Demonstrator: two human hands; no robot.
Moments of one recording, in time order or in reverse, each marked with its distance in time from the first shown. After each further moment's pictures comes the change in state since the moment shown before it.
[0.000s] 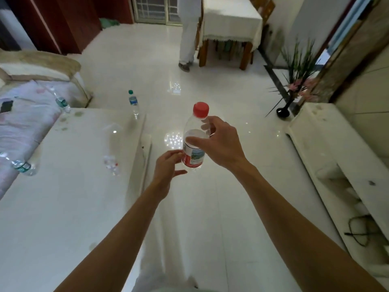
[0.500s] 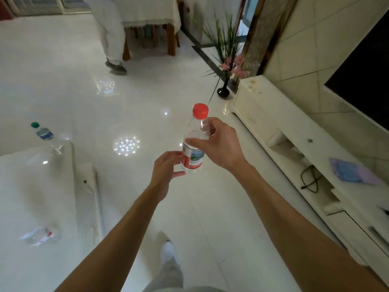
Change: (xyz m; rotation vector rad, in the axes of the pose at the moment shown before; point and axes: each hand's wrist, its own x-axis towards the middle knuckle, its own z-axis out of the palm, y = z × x) left_hand 0.148 0.014 0.156 0.067 -0.372 -0.121; right_hand 0.103 0.110 -0.083 -0.048 0.244 0.355
